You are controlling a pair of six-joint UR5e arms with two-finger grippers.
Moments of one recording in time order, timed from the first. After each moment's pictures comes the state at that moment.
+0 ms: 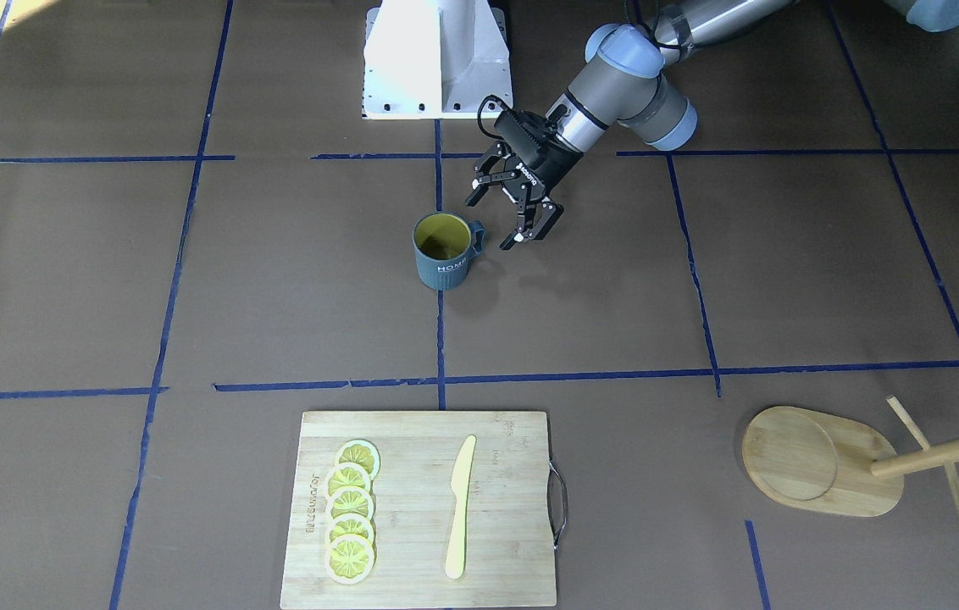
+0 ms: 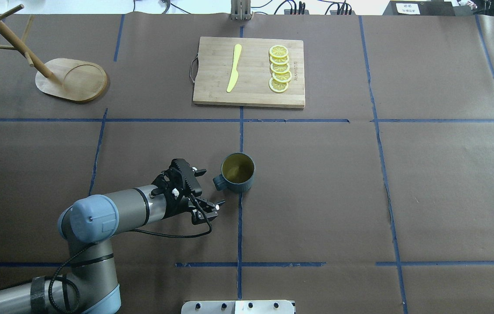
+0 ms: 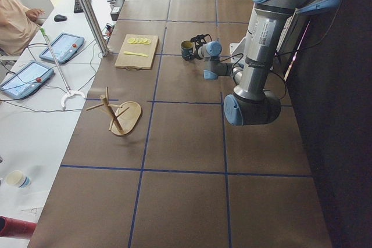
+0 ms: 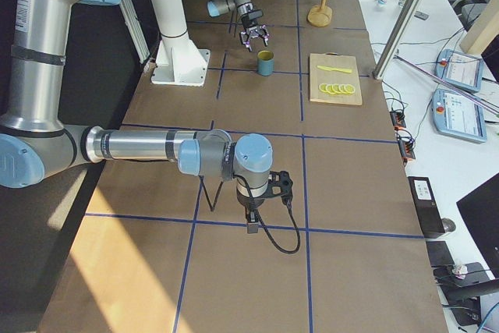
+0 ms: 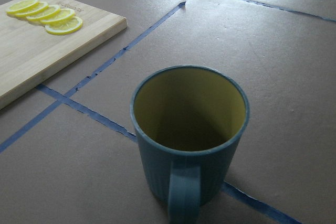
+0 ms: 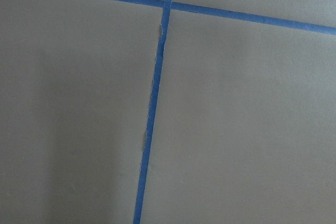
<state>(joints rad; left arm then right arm) -0.32 -1.98 -1.57 -2.69 -1.49 -0.37 1.58 -1.78 1.82 -1.63 2.28 -0.15</state>
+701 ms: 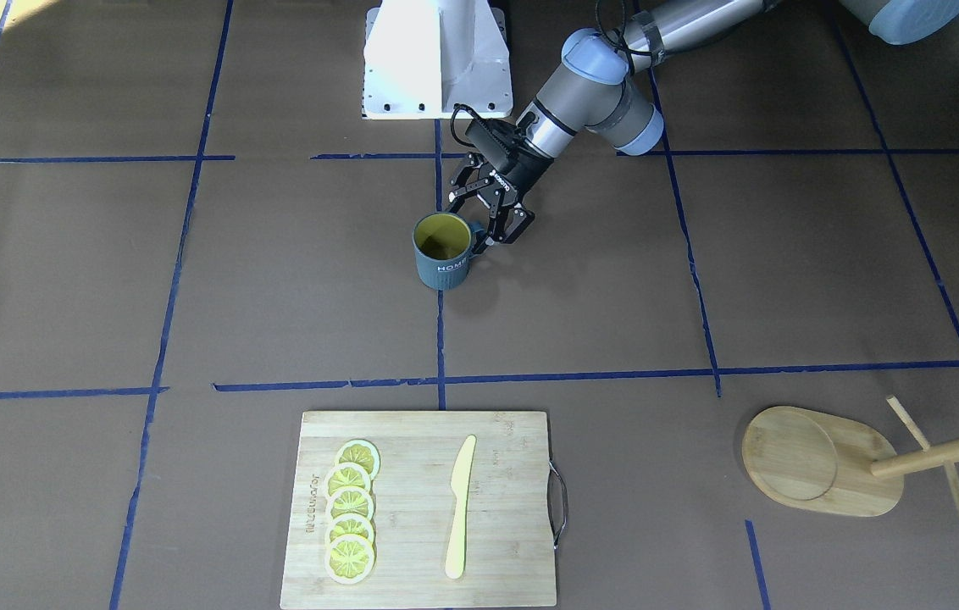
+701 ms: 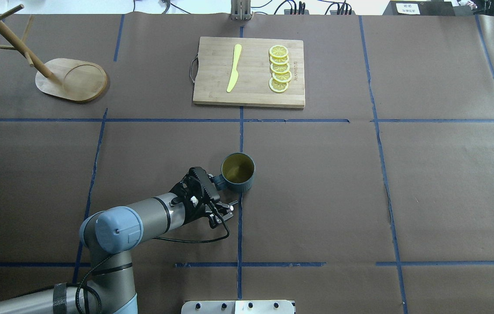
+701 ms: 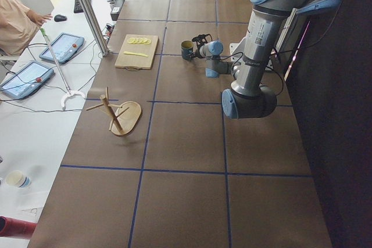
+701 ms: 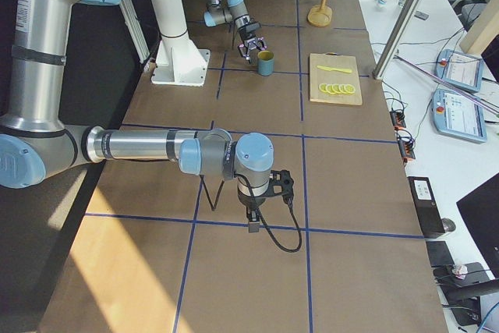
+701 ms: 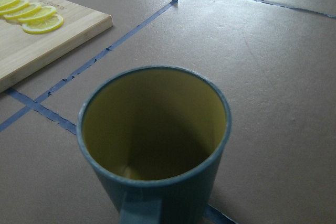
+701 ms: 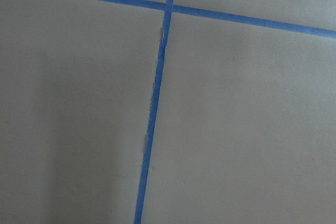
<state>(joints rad) -0.28 -2.04 -1.50 -2.69 -1.40 -0.38 1.58 -1.78 1.82 -1.63 2.28 -0.16</state>
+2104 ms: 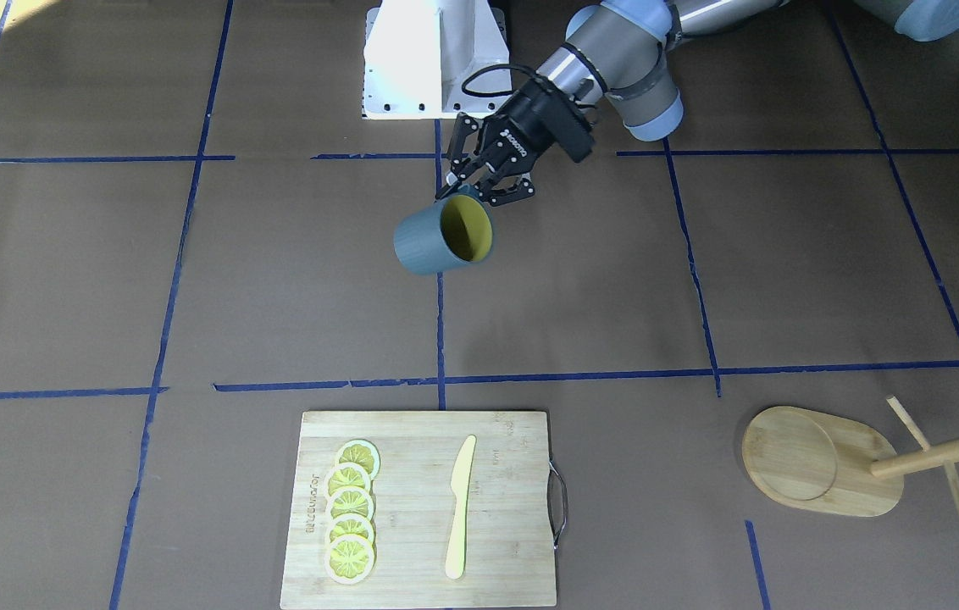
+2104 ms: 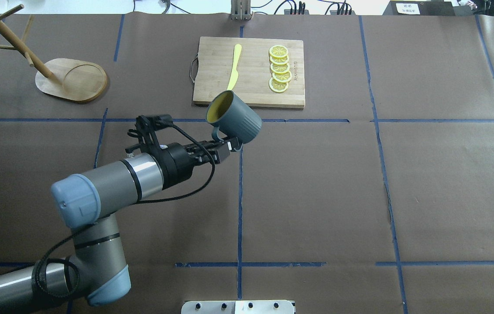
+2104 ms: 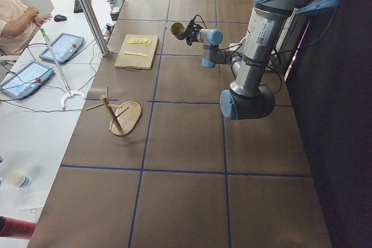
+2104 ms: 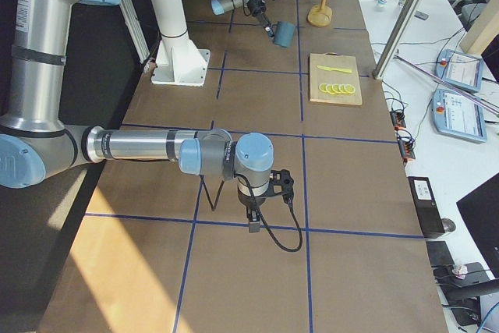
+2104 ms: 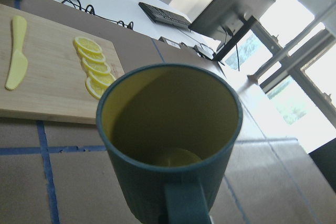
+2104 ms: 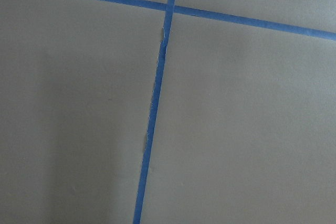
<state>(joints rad) -0.43 -2.03 -1.68 -2.82 -1.39 -1.37 1.58 -1.78 1.82 -1.63 2.28 -0.16</state>
